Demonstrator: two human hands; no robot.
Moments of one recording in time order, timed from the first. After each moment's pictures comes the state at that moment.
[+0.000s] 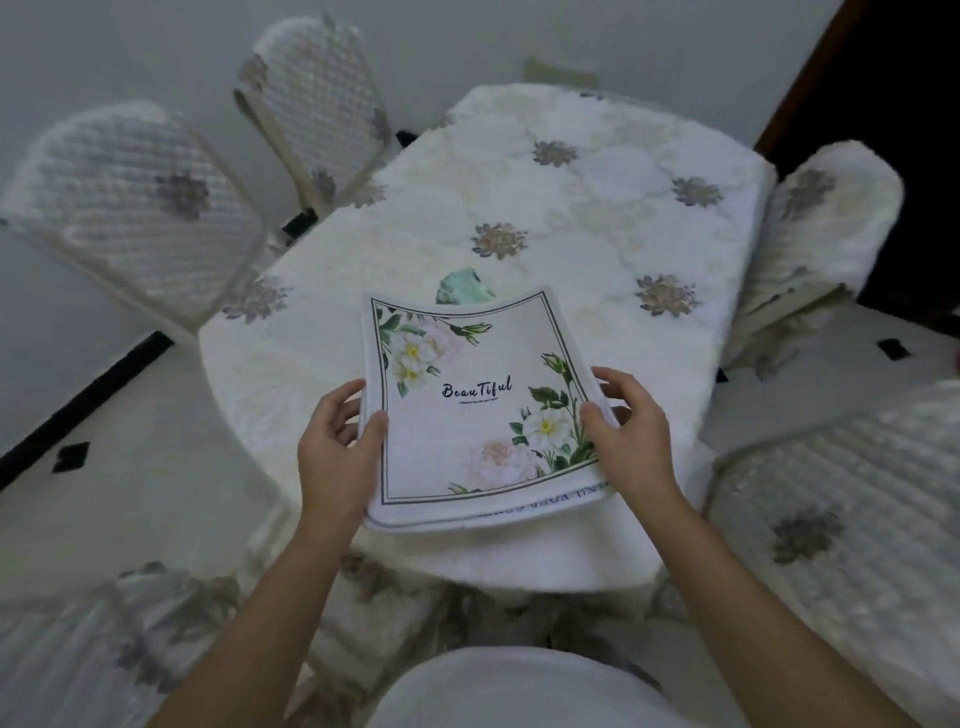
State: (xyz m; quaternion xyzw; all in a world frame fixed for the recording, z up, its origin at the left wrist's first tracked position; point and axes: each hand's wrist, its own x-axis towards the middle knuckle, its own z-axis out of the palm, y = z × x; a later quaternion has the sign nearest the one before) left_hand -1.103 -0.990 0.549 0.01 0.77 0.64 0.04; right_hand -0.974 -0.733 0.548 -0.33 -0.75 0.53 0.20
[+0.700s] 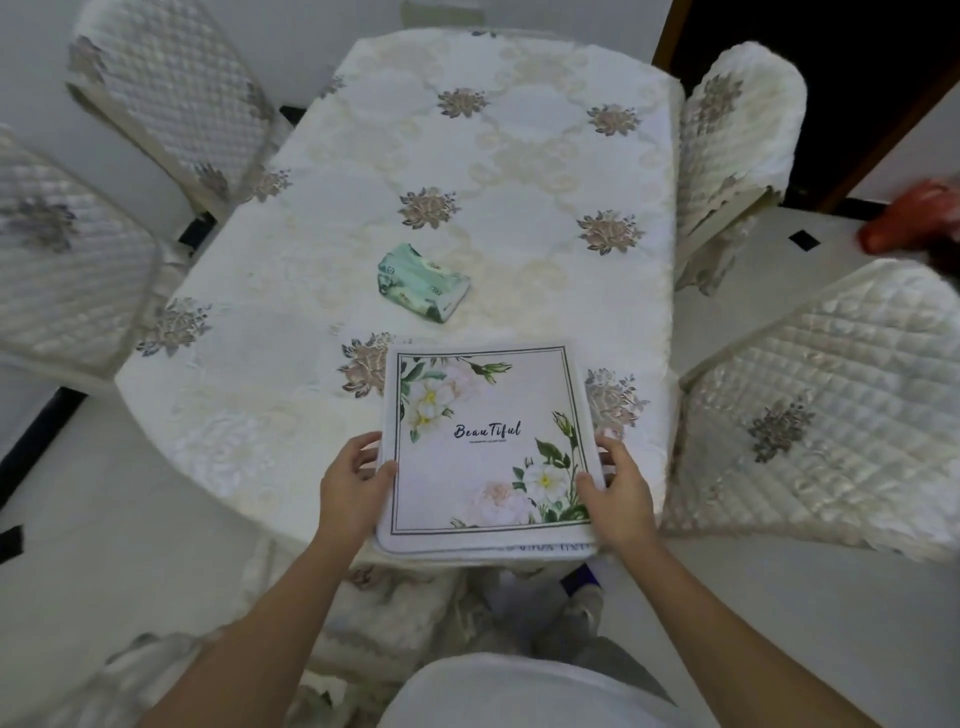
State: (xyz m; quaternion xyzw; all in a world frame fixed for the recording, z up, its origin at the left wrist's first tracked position) left_hand -1.138 -1.012 0.448 0.08 0.84 0.48 0.25; right_hand -0.909 -0.793 0.433 -0.49 -0.71 0.49 0.12
